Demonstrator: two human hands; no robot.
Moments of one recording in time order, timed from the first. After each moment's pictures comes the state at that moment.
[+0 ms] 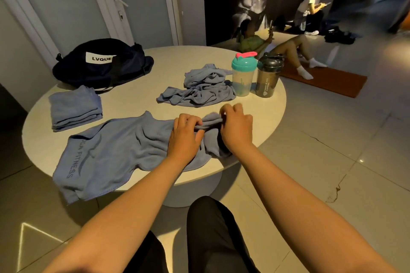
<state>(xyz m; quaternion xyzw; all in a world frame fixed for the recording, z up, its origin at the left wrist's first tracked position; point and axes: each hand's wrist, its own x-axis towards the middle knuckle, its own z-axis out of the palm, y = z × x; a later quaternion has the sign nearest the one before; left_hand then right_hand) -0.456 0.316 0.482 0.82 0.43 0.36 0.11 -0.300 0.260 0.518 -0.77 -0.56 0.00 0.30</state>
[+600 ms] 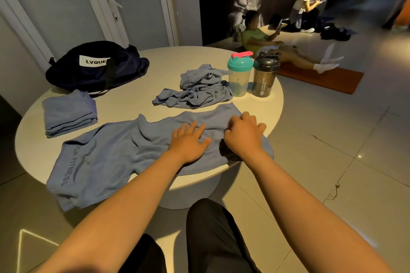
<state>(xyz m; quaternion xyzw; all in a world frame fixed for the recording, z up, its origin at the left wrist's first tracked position) -0.443 0.333 0.485 0.87 0.48 -0.01 0.12 -0.279 0.247 0.513 -0.83 -0.52 0.01 0.20</state>
